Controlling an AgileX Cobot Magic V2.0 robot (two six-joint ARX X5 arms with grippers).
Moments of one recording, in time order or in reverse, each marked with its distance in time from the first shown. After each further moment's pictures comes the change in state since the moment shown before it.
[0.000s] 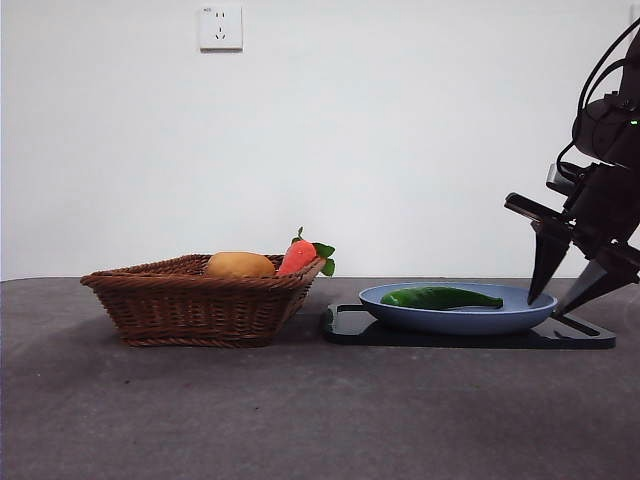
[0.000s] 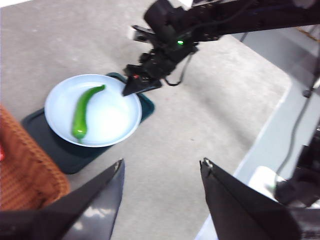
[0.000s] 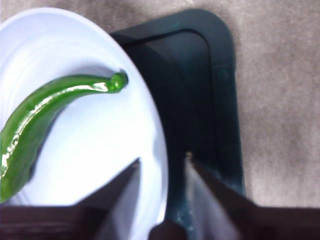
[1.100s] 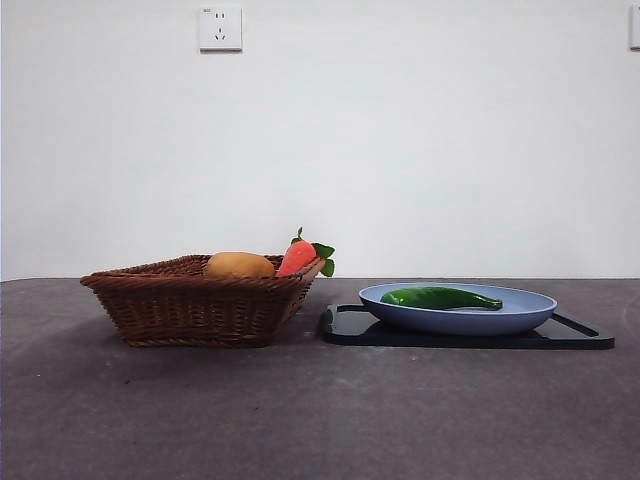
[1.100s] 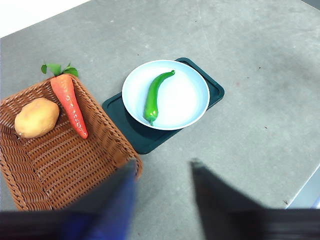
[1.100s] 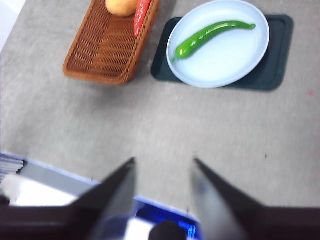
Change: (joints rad) left arm 0.000 0.000 0.000 -0.076 -0.246 0.079; right arm 0.111 -1.129 0.004 -0.810 -0.001 -0.163
